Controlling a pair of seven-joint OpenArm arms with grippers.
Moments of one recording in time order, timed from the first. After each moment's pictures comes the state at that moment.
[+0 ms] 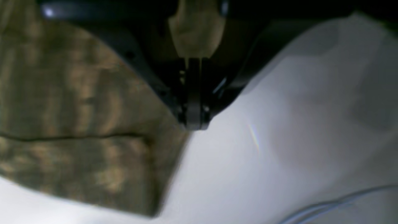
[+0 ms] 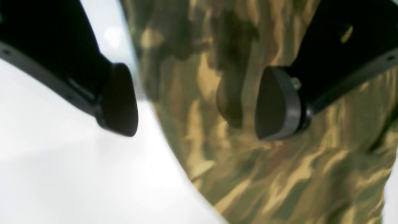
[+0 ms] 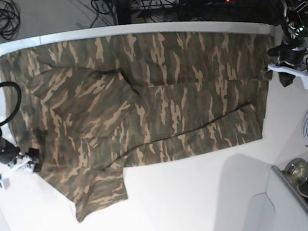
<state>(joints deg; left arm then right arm) 16.3 -13.1 -31.8 86.3 -18.6 -14.3 26.5 32.3 22.4 -1.1 16.1 23.9 23.3 -11.9</state>
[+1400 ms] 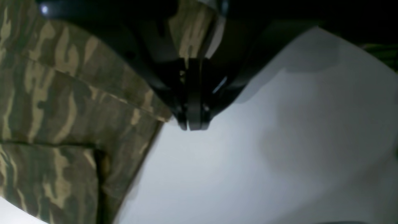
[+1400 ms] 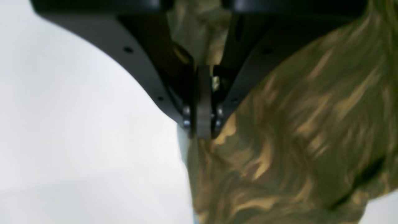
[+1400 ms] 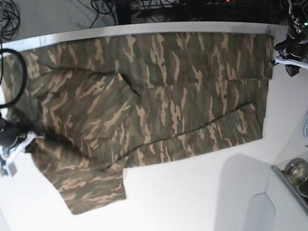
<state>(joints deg) 16.0 -13.6 -35.8 82.2 -18.3 -14.6 26.5 3.9 16.7 12.2 75.7 24.4 18.6 -46.3</state>
